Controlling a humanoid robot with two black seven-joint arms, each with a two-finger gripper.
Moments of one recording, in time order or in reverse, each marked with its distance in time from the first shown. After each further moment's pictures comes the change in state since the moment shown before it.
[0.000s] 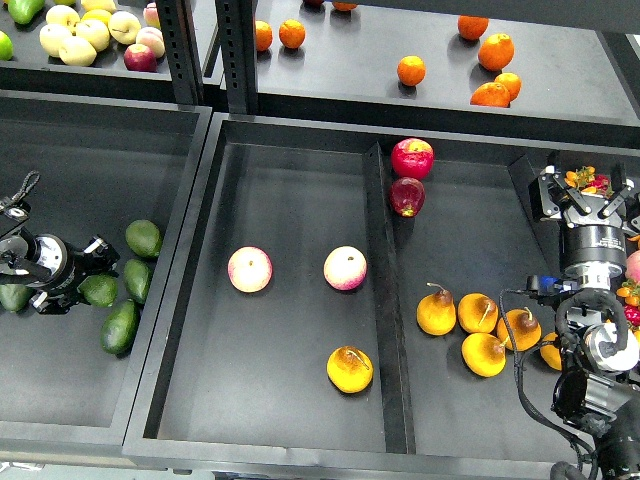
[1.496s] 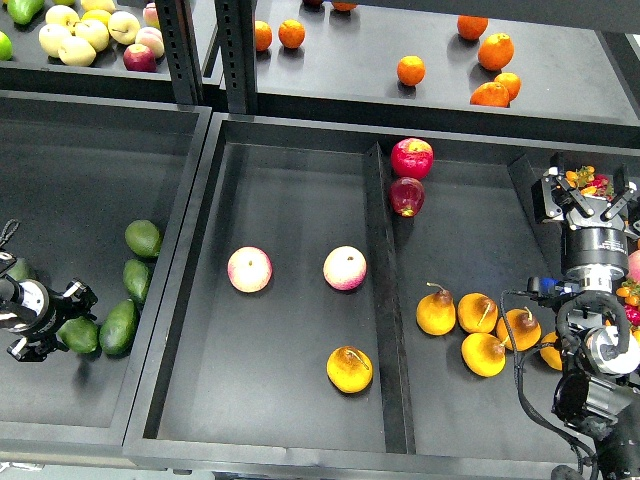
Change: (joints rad) left arm 0.101 -0.024 -0.028 0.061 0.006 0.000 0.000; right arm 0.005 0.000 -0.001 0.001 0.002 0.001 0.000
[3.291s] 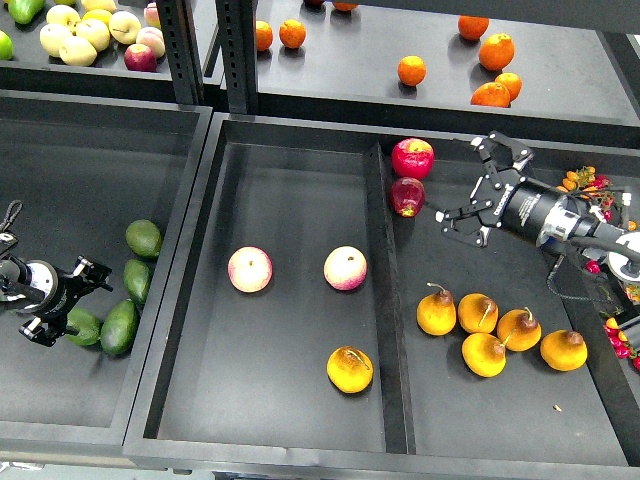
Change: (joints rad) left arm -0.036 -0.001 -0.084 -0.015 -0.005 0.000 0.000; right arm 0.400 -0.392 -1.047 -0.100 -0.247 0.039 -0.294
